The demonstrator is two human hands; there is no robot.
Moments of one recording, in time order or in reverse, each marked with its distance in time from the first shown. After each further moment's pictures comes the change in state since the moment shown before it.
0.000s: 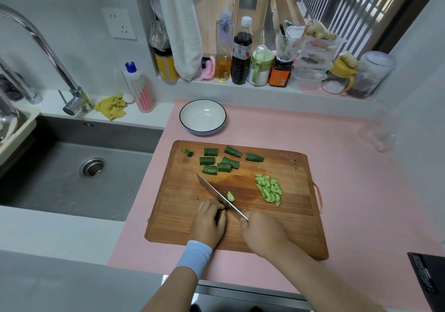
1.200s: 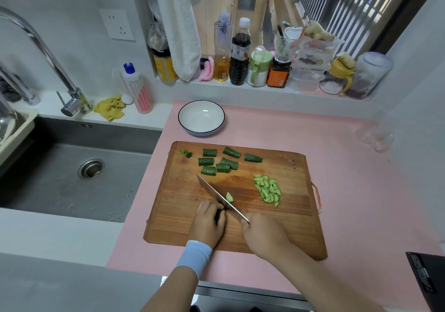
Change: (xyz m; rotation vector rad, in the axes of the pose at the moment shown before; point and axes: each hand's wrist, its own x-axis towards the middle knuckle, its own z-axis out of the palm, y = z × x) left_hand 0.002 0.001 0.001 0.024 -0.019 -0.022; right_hand -0.003 0.005 0.000 -0.002 0.006 -0.004
